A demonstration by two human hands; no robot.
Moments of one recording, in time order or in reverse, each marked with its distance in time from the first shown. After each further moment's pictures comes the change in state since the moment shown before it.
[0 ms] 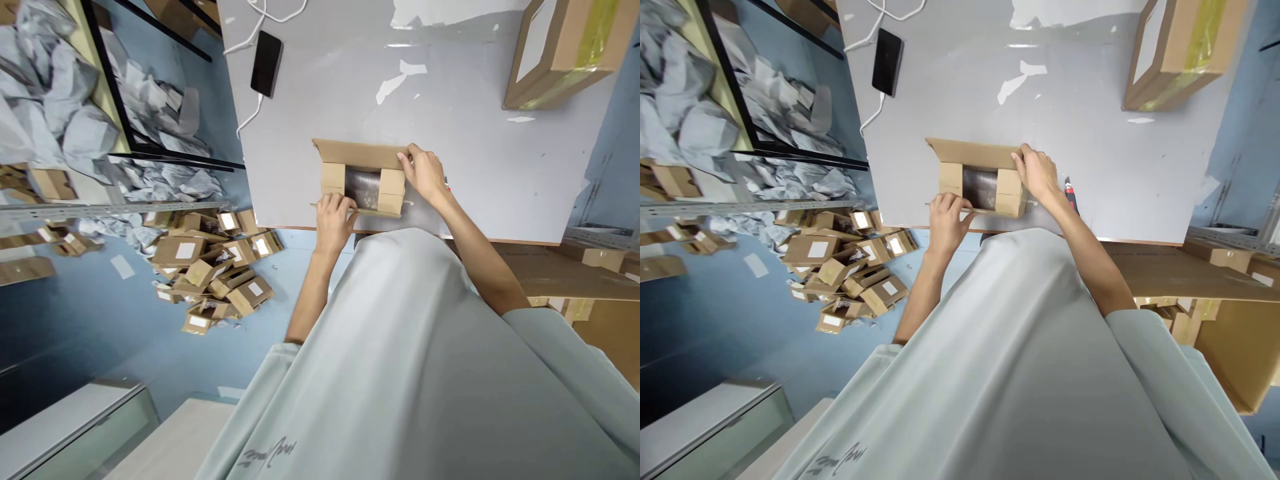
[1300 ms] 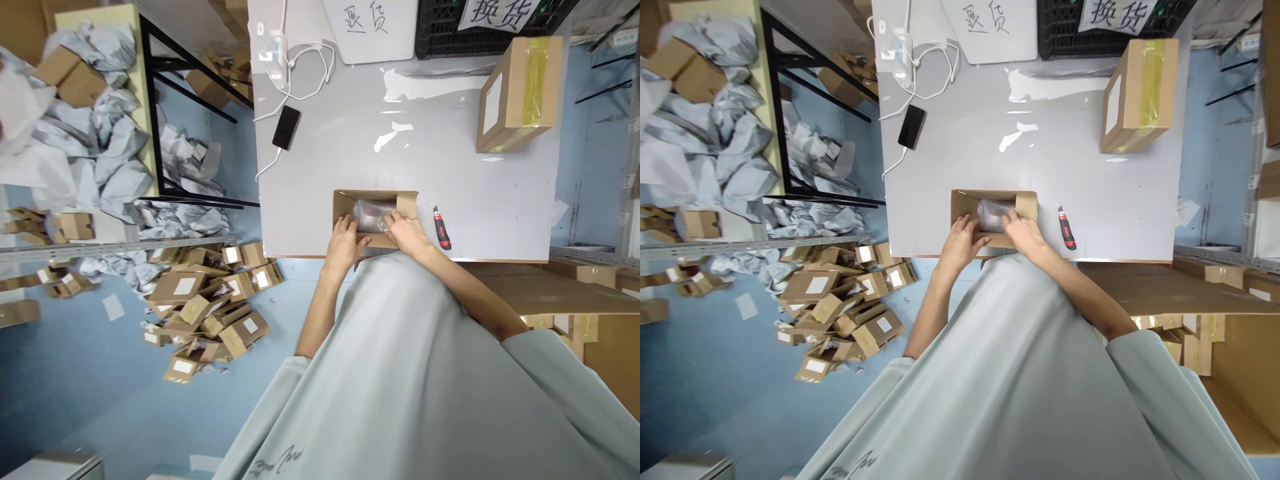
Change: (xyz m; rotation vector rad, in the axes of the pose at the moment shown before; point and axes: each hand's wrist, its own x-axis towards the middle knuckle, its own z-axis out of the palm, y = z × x) left_hand 0.018 0.024 -0.012 0.036 -0.161 -0.087; right_hand -0.079 -0.086 -0.031 -0.398 -0.430 -0.116
